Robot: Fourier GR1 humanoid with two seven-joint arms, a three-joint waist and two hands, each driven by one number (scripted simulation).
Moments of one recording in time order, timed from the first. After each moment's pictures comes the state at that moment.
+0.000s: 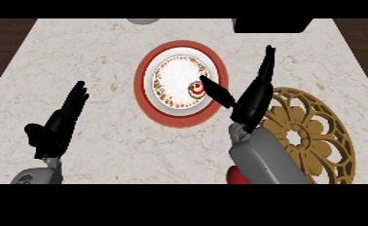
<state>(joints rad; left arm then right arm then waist) -0.06 0.24 0.05 -1.32 0.05 -0.04 -0.13 -0.44 -0.03 0.42 -1.38 0.94 -1.10 0.93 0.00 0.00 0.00</state>
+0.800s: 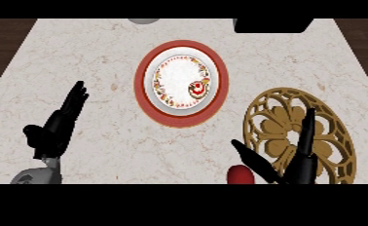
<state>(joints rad) -0.06 0.23 0.07 -1.32 0.03 -0.06 -0.14 0.03 -0.39 0.66 -1.71 0.44 -1.28 0.44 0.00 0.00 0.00</state>
